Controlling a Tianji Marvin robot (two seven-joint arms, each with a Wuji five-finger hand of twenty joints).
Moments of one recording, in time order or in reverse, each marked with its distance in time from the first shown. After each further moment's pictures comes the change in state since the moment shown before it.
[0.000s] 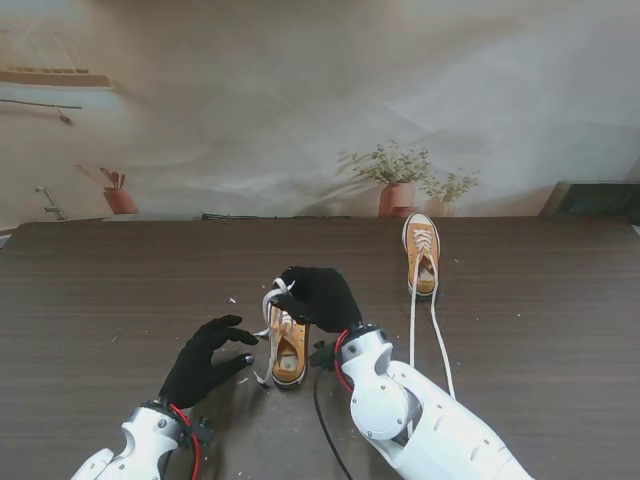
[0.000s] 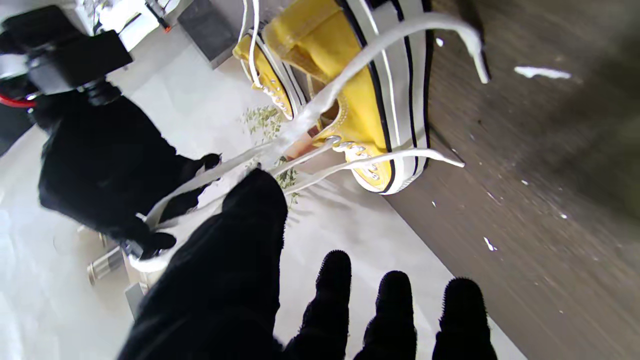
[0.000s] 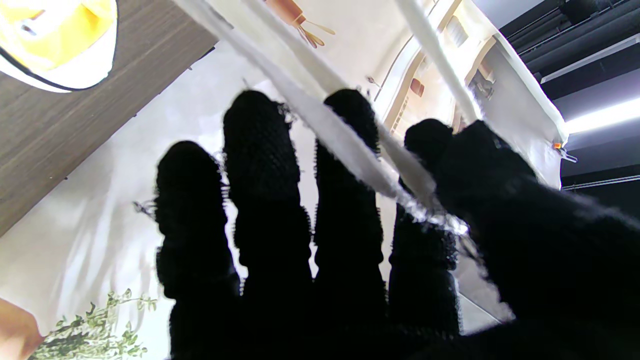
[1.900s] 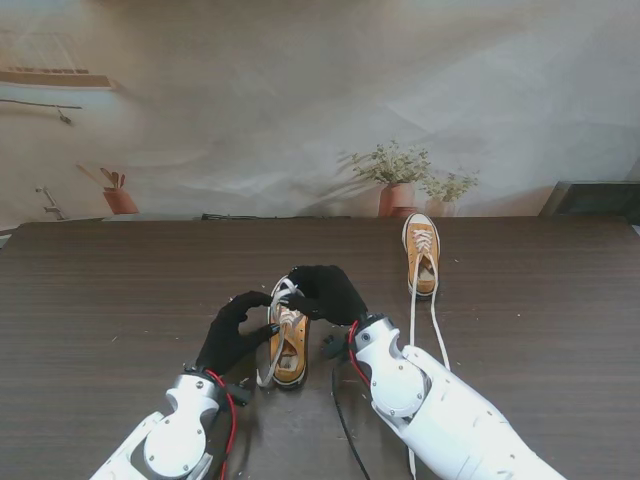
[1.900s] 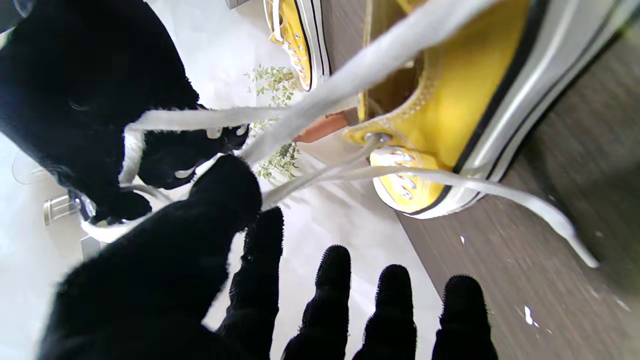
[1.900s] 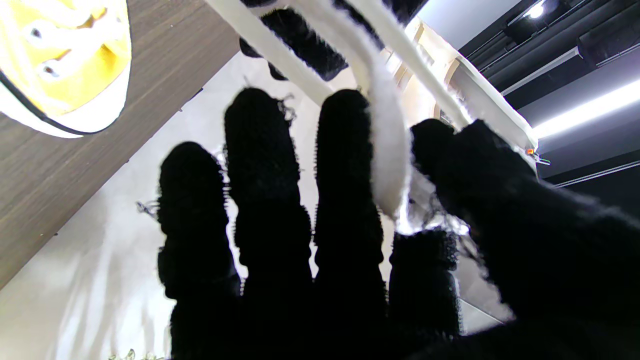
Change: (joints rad) left arm -0.237 -0.049 0.192 0.165 -0.240 0.071 0.082; right arm 0.096 -0.007 0.009 0.196 0.136 -0.243 0.131; left_hand -0.274 -0.184 0.395 -0.061 -0.060 0.001 -0.094 0.055 0.008 -0.001 0.067 0.049 0.029 0.000 0.047 0.000 0.019 0.002 0.000 0.001; right_hand -0.001 -0.008 0.010 0.000 0.000 -0.005 0.000 0.000 0.000 0.000 0.008 0.000 0.000 -0.001 -0.029 -0.016 -0.017 -0.008 -0.002 -0.002
